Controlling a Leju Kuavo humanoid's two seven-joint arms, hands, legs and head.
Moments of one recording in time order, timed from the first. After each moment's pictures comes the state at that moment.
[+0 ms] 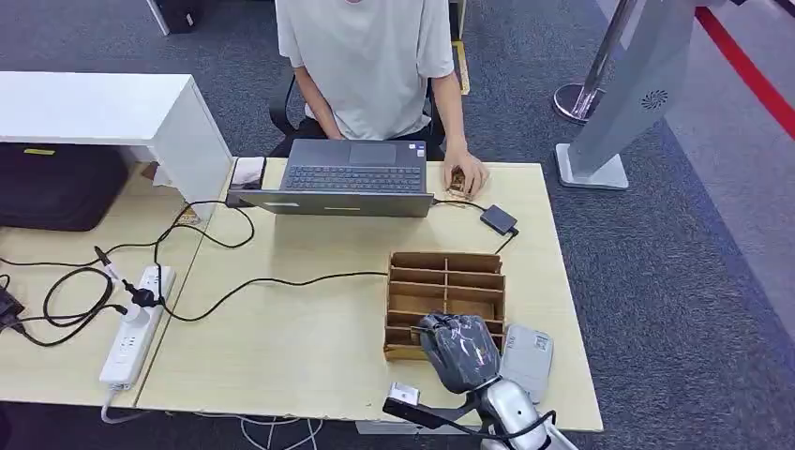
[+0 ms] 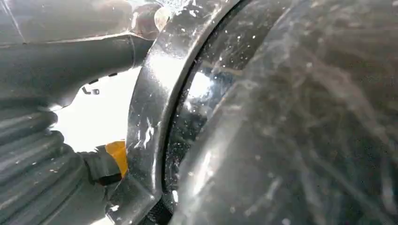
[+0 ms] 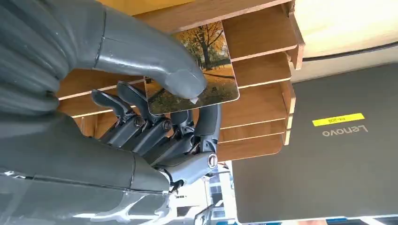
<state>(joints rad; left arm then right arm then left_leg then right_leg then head) -0.03 -0.15 0.30 -0.20 -1.57 -0.16 0.01 -0.20 -0.06 0.75 -1.07 1.09 -0.58 -0.04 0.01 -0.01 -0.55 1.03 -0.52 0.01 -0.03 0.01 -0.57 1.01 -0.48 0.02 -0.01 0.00</state>
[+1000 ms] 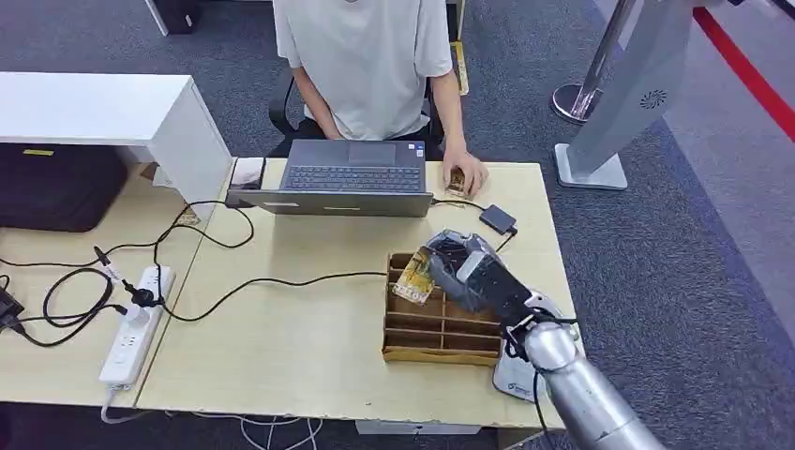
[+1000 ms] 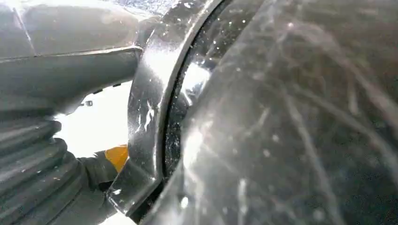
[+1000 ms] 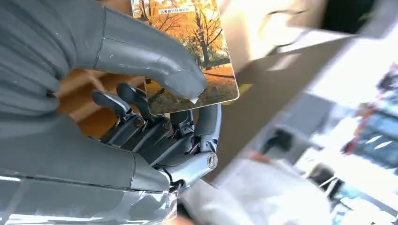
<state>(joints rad) -0.03 -0.14 0.23 -0.20 -1.57 -0.20 -0.01 -0.44 -0.09 0.52 -1.20 0.06 0.12 -0.29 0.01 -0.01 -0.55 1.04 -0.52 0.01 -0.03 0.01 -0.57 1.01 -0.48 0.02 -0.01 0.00</state>
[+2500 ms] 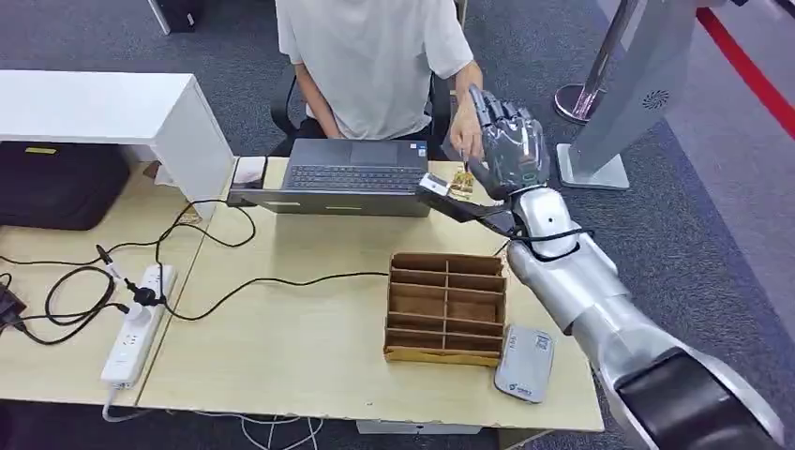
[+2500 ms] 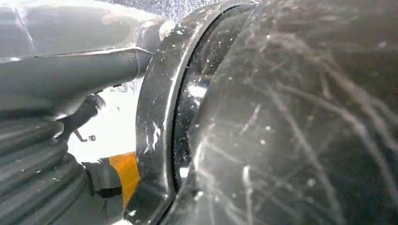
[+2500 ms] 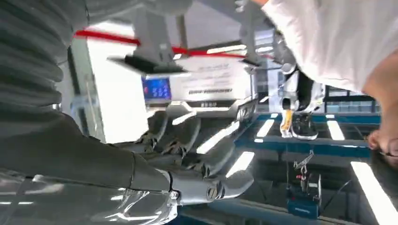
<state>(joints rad) -0.06 -0.12 0.05 -0.20 -1.54 -0.26 -0.03 -0.93 -0.06 0.69 -0.63 1.17 -0.61 0.10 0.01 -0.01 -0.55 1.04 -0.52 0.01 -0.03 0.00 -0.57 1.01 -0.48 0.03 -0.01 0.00</state>
